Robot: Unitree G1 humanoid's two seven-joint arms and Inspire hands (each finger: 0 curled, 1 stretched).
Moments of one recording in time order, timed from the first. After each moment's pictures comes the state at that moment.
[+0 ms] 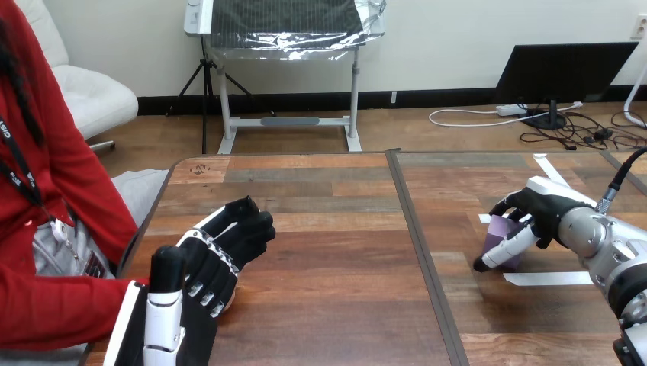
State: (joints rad) left arm 0.65 0.12 -0.16 -0.42 -0.35 -0.44 -0.25; right arm -0.89 -0.48 0.34 1.38 -0.59 -0.08 0.16
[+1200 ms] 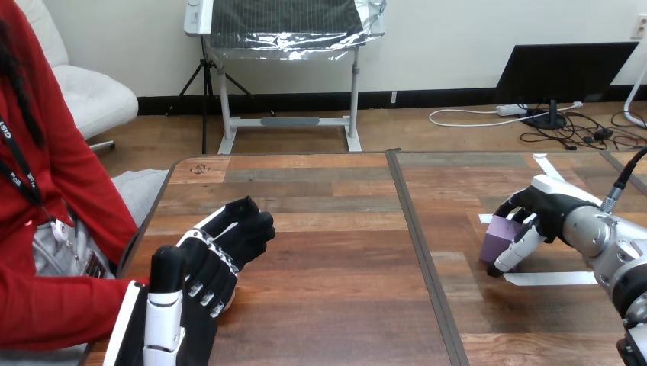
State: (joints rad) left arm 0.65 0.12 -0.16 -0.42 -0.35 -0.44 -0.25; right arm -0.89 -0.50 0.34 1.38 -0.59 -0.09 0.16
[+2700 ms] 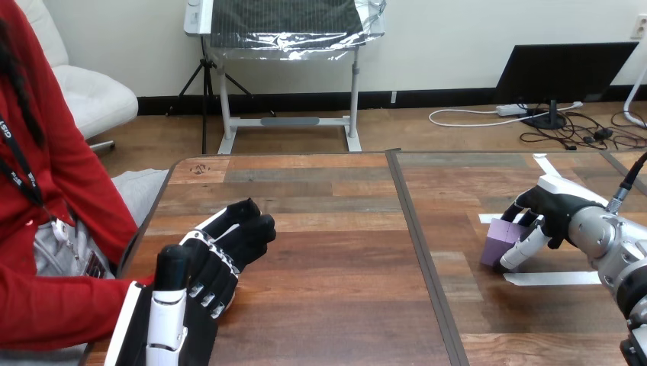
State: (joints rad) left arm 0.65 0.12 -0.16 -0.42 -0.35 -0.43 -0.25; right arm -0.88 -0.51 0.34 1.38 -0.59 -0.08 0.15
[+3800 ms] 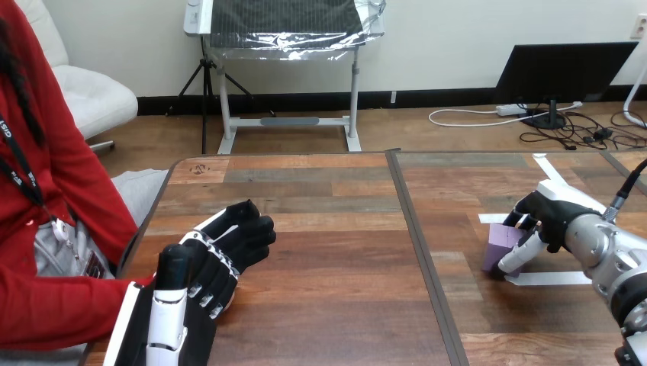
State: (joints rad) left arm 0.65 0.12 -0.15 -0.42 -0.34 -0.43 -0.24; right arm -0.86 -0.49 0.34 1.38 -0.59 -0.07 0.10
